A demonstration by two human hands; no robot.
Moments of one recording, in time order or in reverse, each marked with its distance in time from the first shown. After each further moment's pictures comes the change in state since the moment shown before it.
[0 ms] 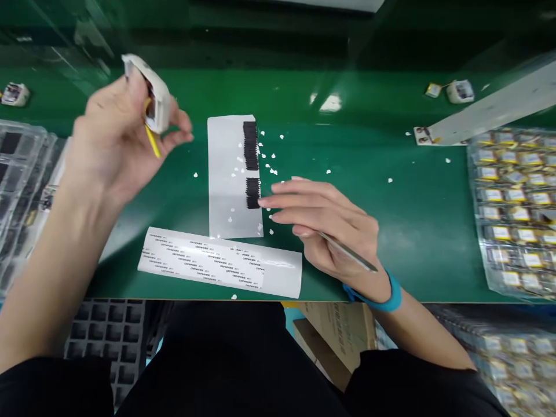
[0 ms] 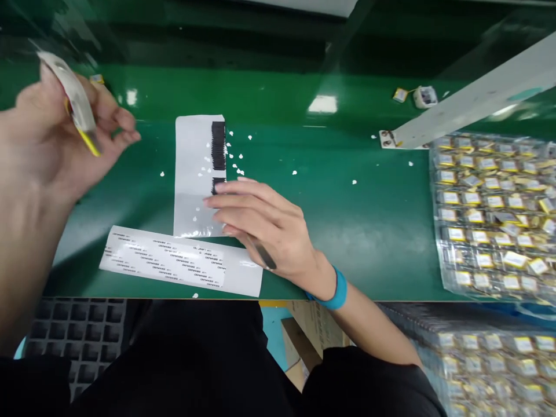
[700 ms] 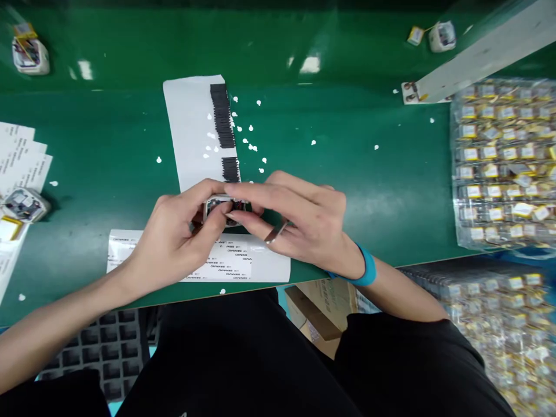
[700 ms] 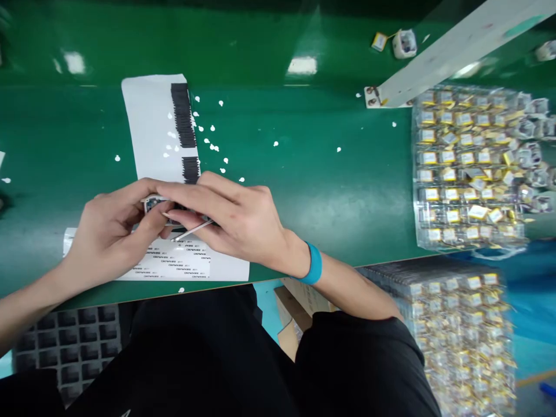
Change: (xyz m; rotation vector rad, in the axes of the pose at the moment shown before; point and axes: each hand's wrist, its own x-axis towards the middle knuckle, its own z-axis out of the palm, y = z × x) left_hand -0.076 -0.032 0.074 0.509 -0.277 -0.020; right_hand -0.005 -0.010 0.013 -0.164 -0.052 0.187
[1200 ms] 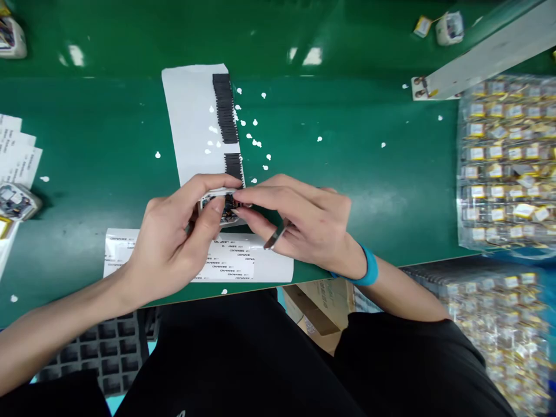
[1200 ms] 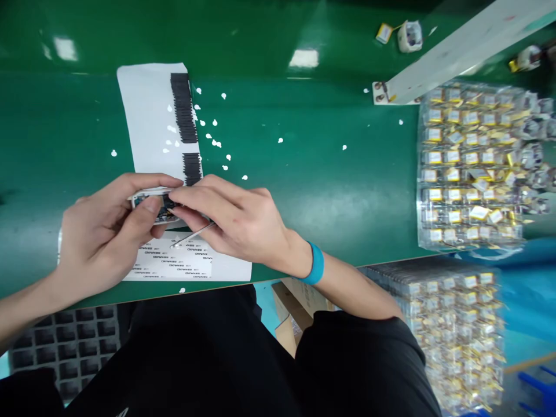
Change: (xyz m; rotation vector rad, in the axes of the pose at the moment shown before) left_hand -0.012 0.003 0.002 0.043 0.067 -0.040; right_hand -0.001 -0.001 0.002 -0.003 -0.039 -0.008
